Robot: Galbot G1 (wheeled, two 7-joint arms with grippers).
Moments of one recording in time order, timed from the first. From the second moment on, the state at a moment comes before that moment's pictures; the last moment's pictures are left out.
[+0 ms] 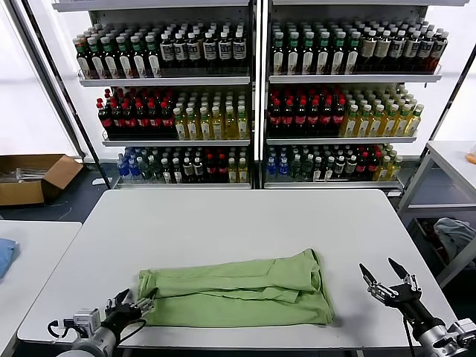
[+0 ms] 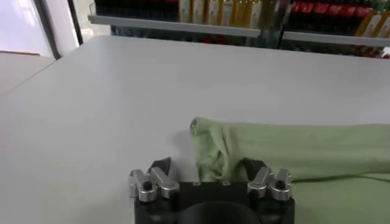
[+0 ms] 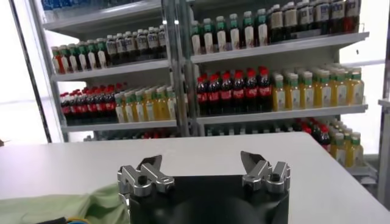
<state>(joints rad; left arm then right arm) 1.59 -1.07 -0.58 -2.06 -0.66 0.51 -0.19 -1.62 1.16 0.93 1.95 0.61 -0.09 -0.41</state>
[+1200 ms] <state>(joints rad) 1.55 -0.96 -0.79 -1.97 -0.60 0.44 -0.06 -1.54 1.11 0.92 1.97 0.70 -0.11 -0.37</state>
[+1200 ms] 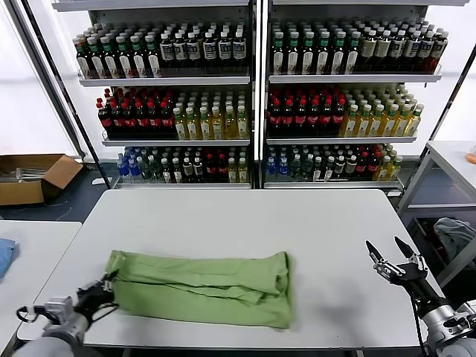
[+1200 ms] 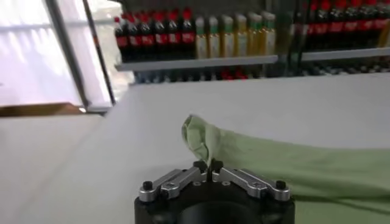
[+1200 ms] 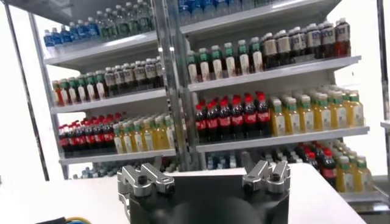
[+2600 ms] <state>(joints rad) 1.46 -1.16 -0.62 -2.16 -0.67 0.46 -0.10 -1.57 1.04 0.91 2.04 0.70 -0.13 -0.34</state>
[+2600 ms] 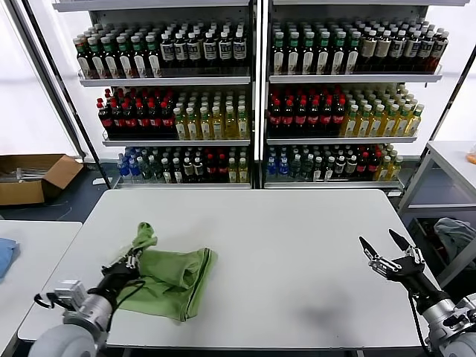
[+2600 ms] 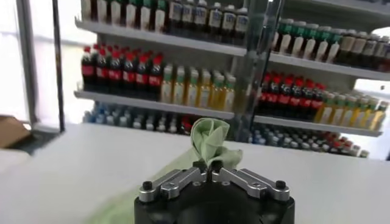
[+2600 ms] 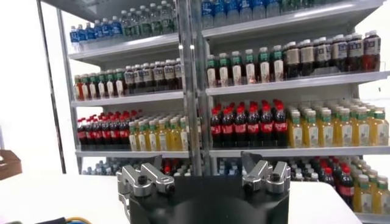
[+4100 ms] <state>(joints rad) 1.47 -1.13 -0.51 -2.12 -0.67 0.43 -0.10 -1.56 1.09 0.85 2.07 0.67 -0.14 -0.34</state>
